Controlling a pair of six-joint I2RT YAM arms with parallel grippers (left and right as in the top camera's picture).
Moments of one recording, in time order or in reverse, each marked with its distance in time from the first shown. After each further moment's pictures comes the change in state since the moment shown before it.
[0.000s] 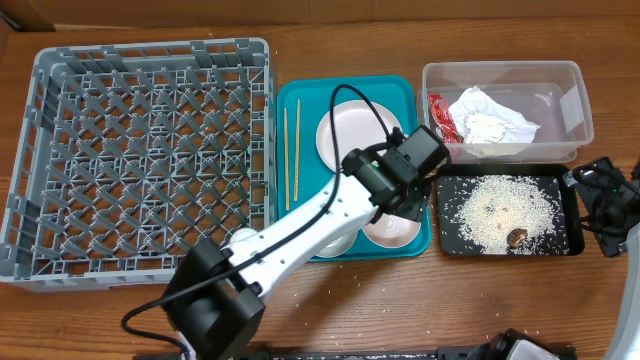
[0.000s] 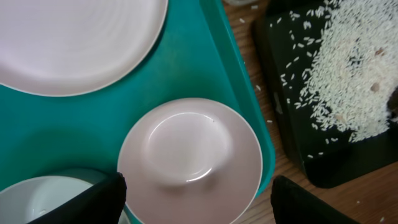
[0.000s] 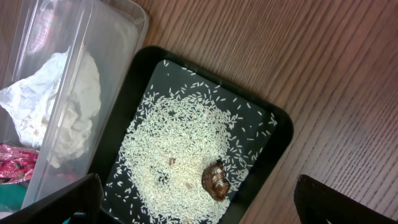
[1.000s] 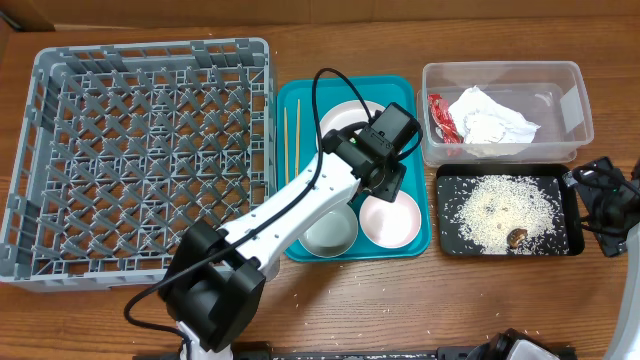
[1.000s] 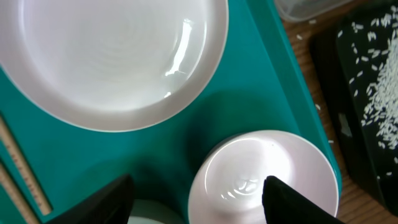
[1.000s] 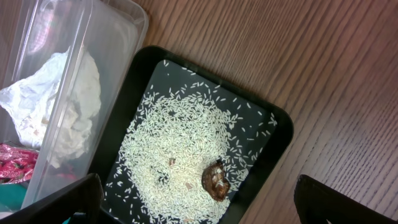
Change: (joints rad) left arm 0.127 0.040 -0.002 0.019 0.013 0.192; right arm 0.000 0.000 0.000 0.000 0.000 0.000
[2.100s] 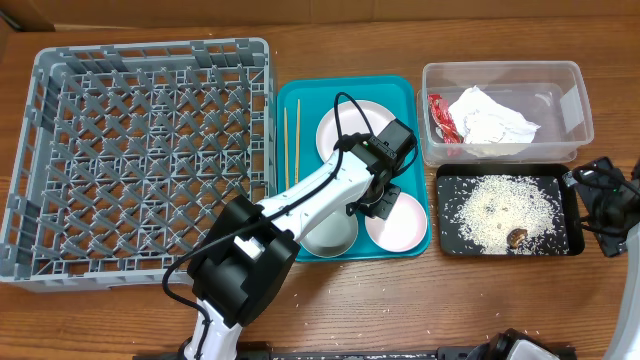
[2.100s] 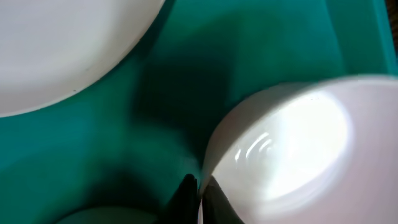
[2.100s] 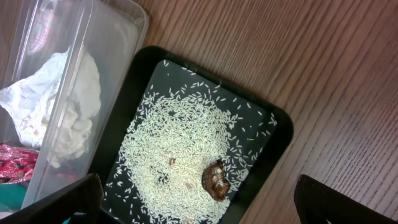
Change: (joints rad) left arm 0.003 0.146 -0.013 -0.056 0.127 0.092; right arm 0.000 0.000 0.000 0.000 0.000 0.000
